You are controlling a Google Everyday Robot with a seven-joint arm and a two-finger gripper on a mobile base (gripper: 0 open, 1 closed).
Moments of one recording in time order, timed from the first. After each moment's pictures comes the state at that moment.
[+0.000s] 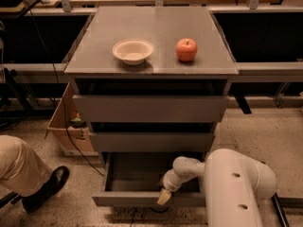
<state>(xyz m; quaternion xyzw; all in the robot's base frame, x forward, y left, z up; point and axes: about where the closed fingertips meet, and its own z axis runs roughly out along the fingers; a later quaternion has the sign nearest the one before) 0.575 -0.059 0.163 -0.62 0.75 0.18 0.13</state>
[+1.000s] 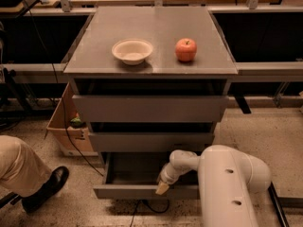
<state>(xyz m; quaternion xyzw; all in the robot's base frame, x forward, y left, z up) 0.610 -0.047 0.182 -0.64 0.74 0.16 0.15</state>
